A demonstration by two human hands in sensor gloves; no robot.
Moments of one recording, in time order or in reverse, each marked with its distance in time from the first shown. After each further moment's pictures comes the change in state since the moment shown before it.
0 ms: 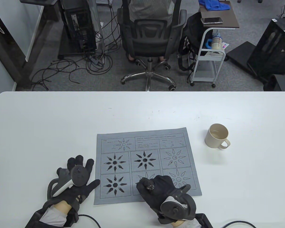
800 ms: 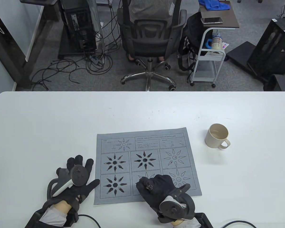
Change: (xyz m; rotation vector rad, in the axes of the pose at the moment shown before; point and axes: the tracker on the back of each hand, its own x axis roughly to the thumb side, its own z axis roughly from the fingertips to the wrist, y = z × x) left_hand 0.000 0.000 0.000 -0.002 0.006 0.001; right_hand -0.001 0.002 -0.001 0.006 -0.012 0.025
